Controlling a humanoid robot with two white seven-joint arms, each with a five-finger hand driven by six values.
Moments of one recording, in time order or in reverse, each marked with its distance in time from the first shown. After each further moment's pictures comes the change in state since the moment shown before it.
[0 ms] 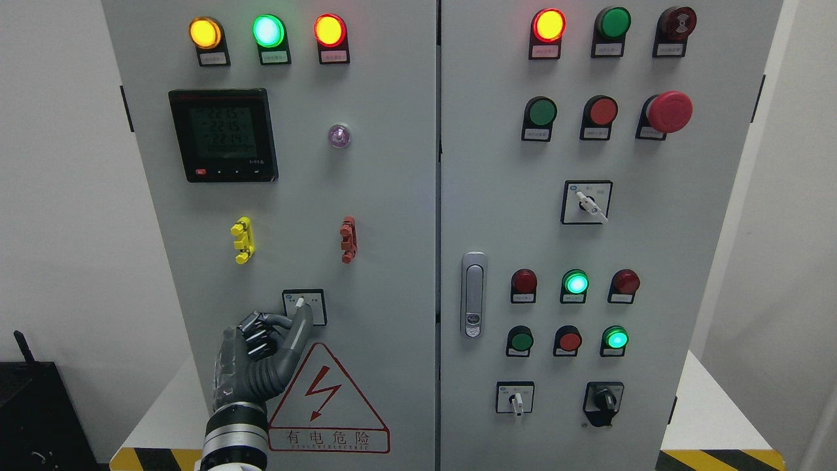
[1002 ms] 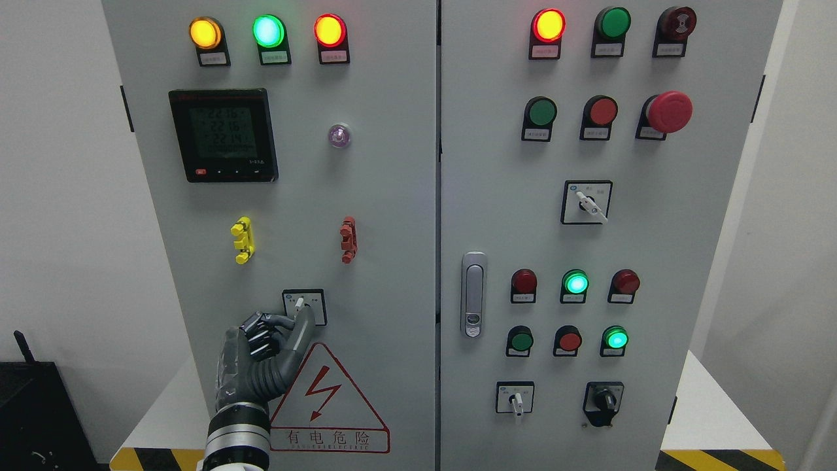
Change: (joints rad) left arm 0.000 0.000 -0.006 0.005 -0.004 0.000 -0.001; right arm 0.000 0.000 0.000 0.000 0.000 0.000 0.000
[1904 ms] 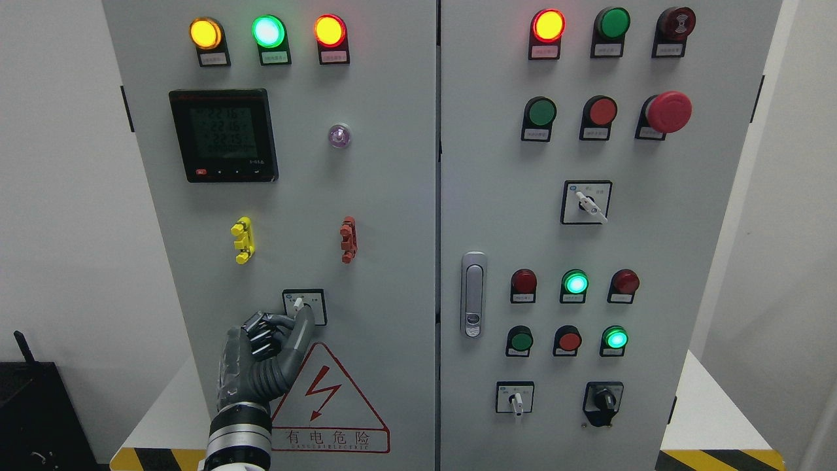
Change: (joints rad) left arm -0.001 0.000 -0.002 0.002 0.000 0.000 -0.002; right arm 0.000 0.000 0.000 0.000 0.000 0.000 0.000
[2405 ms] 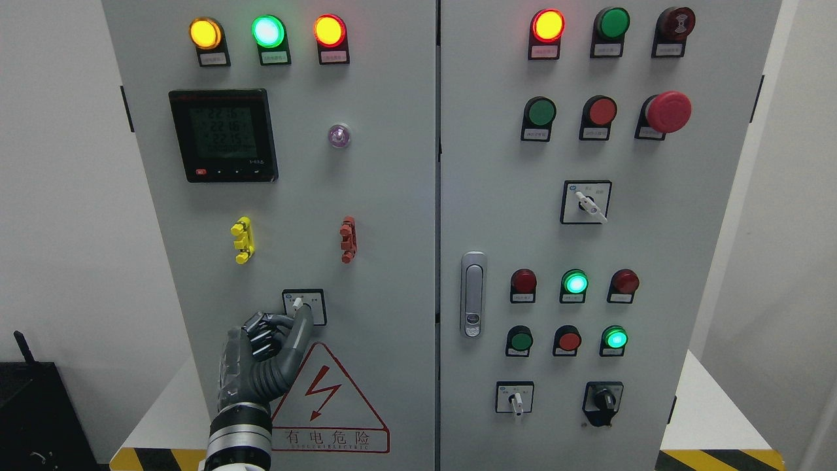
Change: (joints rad) left arm 0.001 0.000 -0.001 0.000 0.002 0.001 -0.003; right arm 0.000 0.000 0.000 0.000 0.000 0.000 0.000
